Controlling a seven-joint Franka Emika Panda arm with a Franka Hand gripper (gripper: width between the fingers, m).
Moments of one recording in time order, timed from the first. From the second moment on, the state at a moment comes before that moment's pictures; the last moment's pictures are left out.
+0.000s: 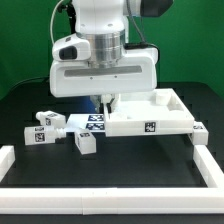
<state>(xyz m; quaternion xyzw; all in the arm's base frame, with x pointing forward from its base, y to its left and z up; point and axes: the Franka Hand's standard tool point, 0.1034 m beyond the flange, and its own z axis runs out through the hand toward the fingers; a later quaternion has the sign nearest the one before) 0.472 -0.030 0.078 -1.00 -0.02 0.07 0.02</state>
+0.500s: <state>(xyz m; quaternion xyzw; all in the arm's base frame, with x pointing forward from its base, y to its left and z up) 0.535 -0.038 0.064 -1.00 -0.05 0.04 0.03</state>
